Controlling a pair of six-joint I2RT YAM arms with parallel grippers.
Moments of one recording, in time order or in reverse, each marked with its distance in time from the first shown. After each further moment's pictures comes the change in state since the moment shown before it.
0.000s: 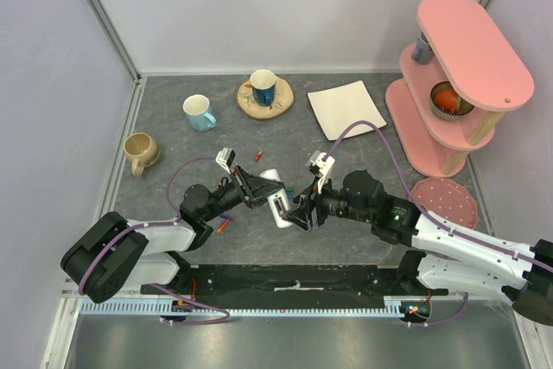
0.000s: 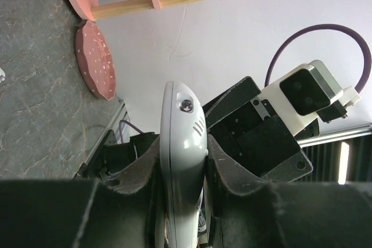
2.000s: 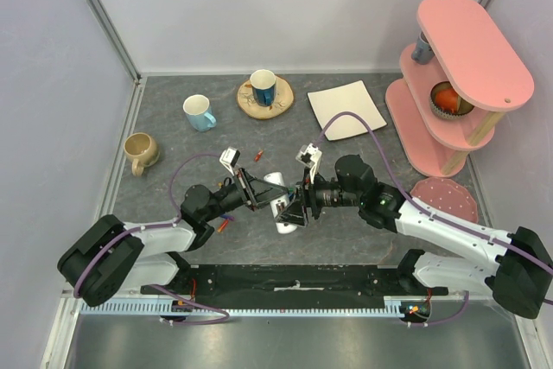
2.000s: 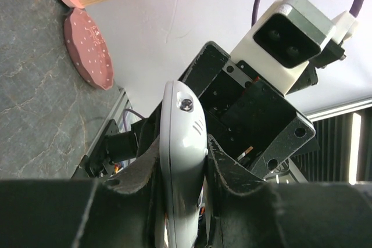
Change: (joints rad) left arm -0.033 -0.037 0.019 -0.030 0.048 0.072; right arm -0.129 0.156 0.030 0.093 -0.360 0.119
